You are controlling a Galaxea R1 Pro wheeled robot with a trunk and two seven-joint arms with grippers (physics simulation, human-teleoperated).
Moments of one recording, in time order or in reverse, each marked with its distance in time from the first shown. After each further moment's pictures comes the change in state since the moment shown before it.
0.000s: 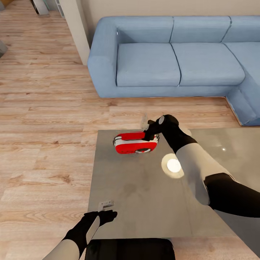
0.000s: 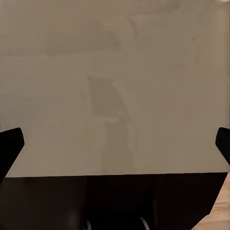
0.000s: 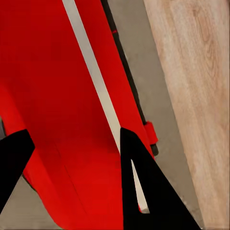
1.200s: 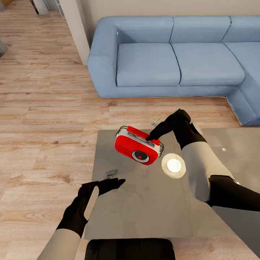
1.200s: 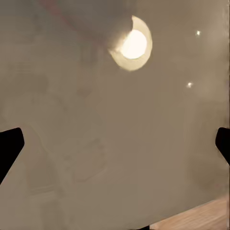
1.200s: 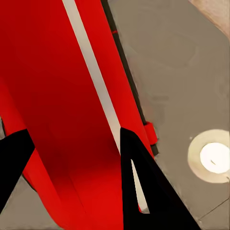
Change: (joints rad) left arm 0.000 -0.033 -0.008 -0.566 0.019 0.312 -0.174; right arm 0.001 -0.004 -0.266 -0.095 0.000 0.419 0.235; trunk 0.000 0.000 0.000
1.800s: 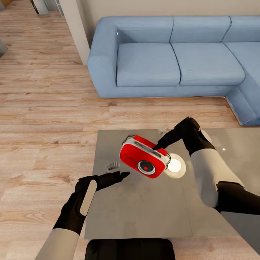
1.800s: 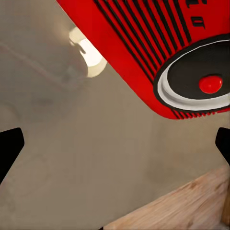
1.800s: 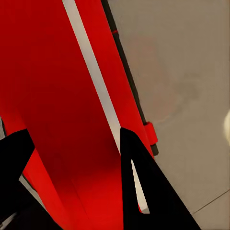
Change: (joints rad) left arm 0.000 0.001 -0.010 -0.139 0.137 0.123 -0.069; right arm 0.065 -0.089 -0.003 -0.003 -0.006 0.056 0.136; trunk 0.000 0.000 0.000
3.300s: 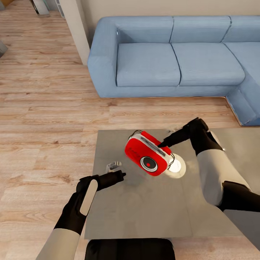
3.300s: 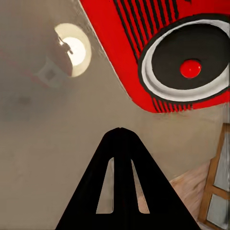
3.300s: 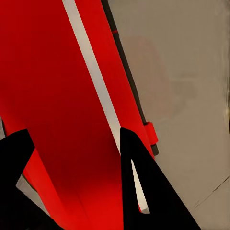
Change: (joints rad) left arm 0.000 -0.006 -0.011 0.001 0.085 0.003 -0.004; right arm 0.004 -0.039 -0.105 0.000 -0.029 0.049 -0.041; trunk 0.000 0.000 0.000
